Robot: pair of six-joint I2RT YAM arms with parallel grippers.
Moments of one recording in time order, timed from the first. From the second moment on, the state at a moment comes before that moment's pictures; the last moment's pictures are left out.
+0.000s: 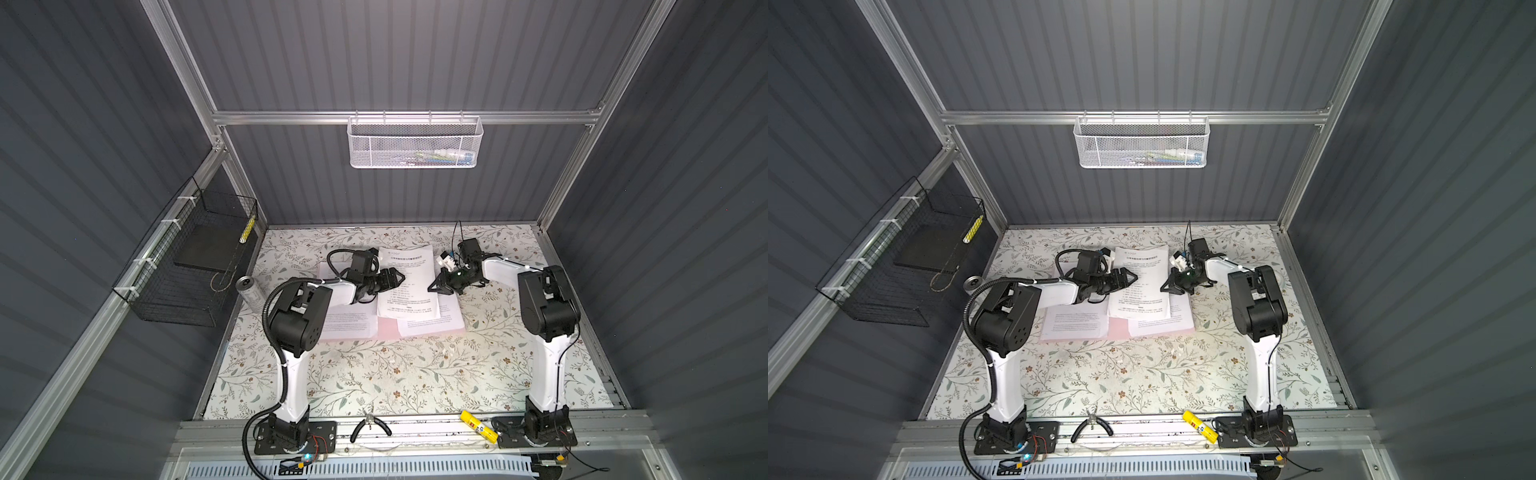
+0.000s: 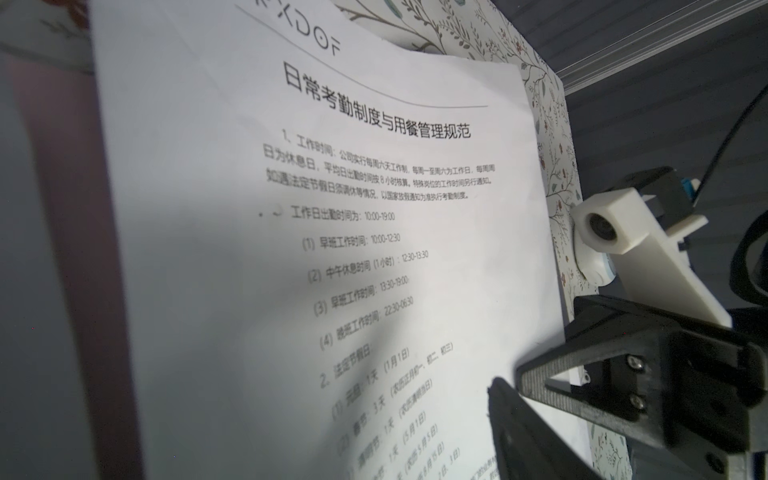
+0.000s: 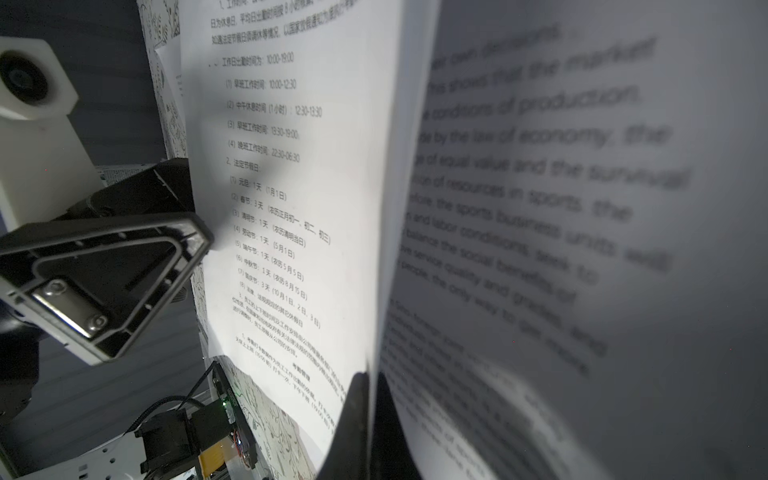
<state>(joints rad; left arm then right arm) -0.43 2.06 1.19 0.19 0.46 -0.62 0.26 2.13 1.43 -0.48 -0.77 0.35</state>
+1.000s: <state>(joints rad) -0.43 1.91 1.19 0.07 0.40 -0.51 0.14 1.93 1.37 -0.82 -0.67 0.15</state>
